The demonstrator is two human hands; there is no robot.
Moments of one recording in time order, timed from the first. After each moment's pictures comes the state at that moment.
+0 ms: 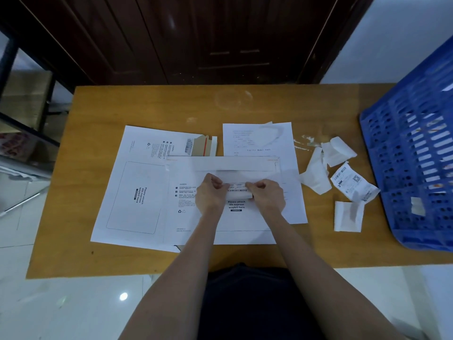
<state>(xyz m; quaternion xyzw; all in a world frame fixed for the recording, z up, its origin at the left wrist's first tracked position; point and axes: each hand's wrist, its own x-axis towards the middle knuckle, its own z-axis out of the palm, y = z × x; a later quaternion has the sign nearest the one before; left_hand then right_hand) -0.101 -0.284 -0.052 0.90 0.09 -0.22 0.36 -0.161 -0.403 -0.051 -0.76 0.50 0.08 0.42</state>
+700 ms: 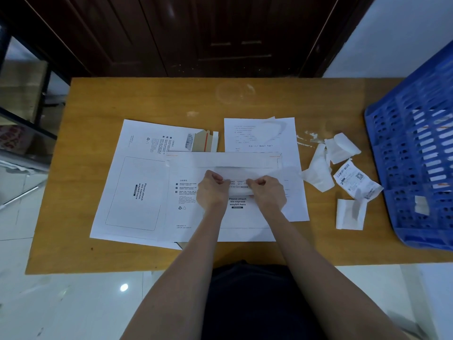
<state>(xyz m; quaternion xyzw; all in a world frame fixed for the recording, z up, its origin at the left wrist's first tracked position) -0.098 -0.291 -0.058 0.91 0.13 -0.21 0.34 -0.156 -0.401 -0.057 -0.78 0.50 0.09 0.37</state>
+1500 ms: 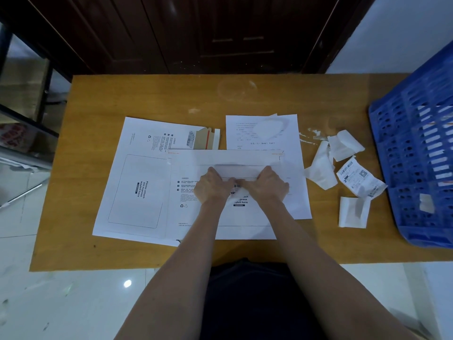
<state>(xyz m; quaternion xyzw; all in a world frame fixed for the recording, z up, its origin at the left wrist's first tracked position) -0.087 -0.289 -0.050 0.95 0.04 -0.26 0.17 -0.140 -0.399 -0.052 -0.86 0.43 0.18 0.20</state>
